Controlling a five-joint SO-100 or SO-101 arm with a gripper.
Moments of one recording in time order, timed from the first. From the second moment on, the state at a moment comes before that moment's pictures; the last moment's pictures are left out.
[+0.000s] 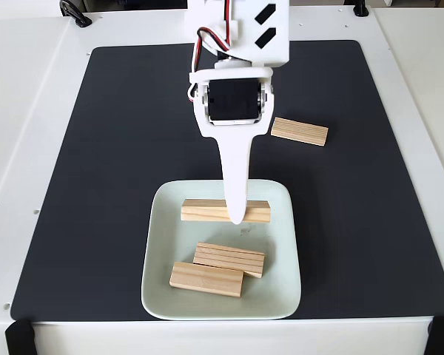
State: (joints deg) arm -11.5 41.2 14.7 66.5 5.5
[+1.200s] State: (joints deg) arm -8.1 37.5 15.2 62.8 5.5
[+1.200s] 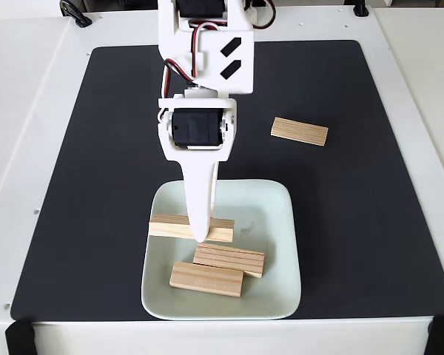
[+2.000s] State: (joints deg) arm -11.1 51.1 30.6 68.0 5.5
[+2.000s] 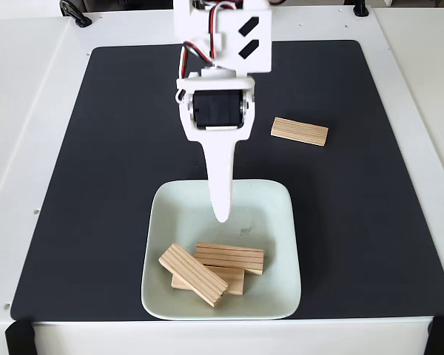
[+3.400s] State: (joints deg) arm -32.3 119.8 127.6 49.6 3.7
